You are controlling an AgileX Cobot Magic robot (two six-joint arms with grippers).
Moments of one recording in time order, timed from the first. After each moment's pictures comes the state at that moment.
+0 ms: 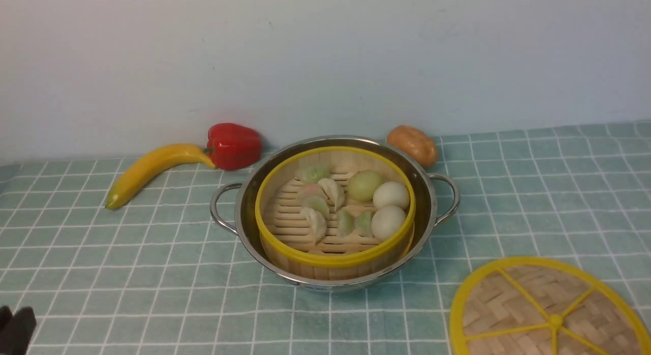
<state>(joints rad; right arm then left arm) -0.08 0.00 0.01 0.15 0.35 -0.06 0.16 0.13 -0.15 -0.45 0.36 0.59</state>
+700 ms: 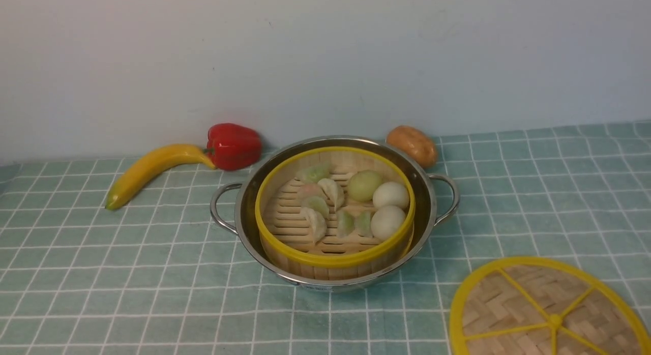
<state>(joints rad) -0.08 0.00 0.01 0.15 0.35 -0.06 0.16 0.00 0.01 -0.13 0.36 0.27</state>
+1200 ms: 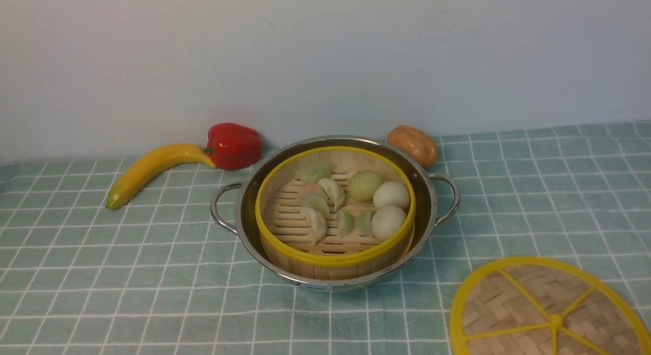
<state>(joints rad) -0.08 0.00 0.01 0.15 0.35 -0.06 0.11 0.00 0.01 0.00 0.37 0.12</state>
